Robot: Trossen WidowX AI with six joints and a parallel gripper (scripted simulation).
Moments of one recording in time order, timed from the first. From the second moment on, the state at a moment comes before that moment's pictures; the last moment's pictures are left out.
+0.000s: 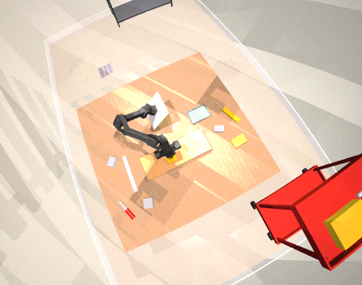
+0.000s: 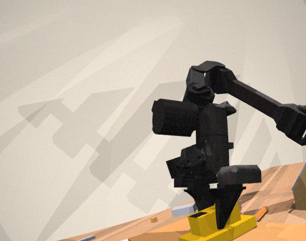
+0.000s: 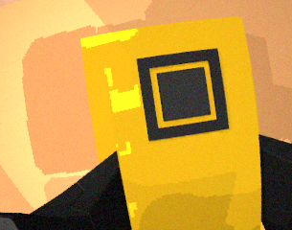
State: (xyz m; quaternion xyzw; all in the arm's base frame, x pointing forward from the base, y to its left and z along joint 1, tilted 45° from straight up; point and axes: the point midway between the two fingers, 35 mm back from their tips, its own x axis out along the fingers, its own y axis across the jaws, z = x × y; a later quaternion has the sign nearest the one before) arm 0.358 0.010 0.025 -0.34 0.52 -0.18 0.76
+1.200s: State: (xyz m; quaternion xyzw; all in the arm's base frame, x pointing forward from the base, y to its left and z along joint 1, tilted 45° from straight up) arm 0.364 -0.038 0.073 -0.34 0.52 -0.18 0.76
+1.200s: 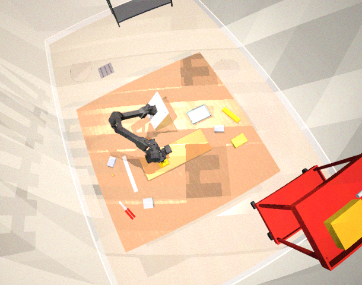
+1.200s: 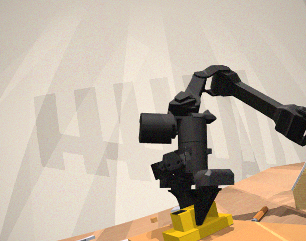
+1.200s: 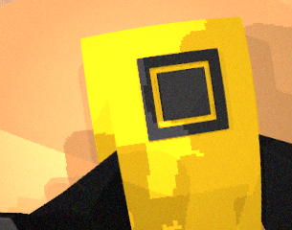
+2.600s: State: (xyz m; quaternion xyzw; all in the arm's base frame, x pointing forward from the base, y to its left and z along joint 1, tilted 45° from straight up) arm 0.371 -0.094 0.131 -0.35 0.52 -0.18 0.76
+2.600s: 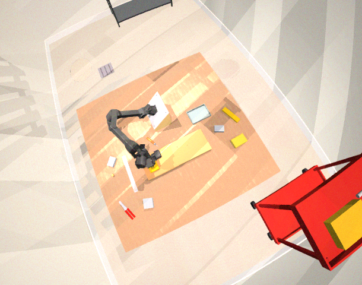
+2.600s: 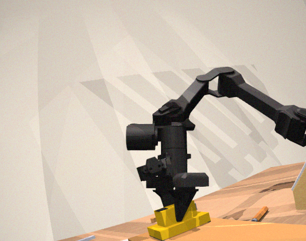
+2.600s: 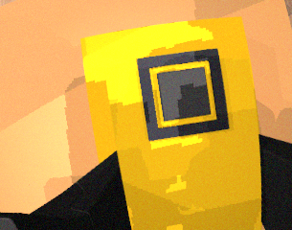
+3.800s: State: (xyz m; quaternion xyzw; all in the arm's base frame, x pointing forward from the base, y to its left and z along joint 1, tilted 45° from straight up) arm 0.361 -0.040 0.201 -0.34 0.53 -0.18 0.76
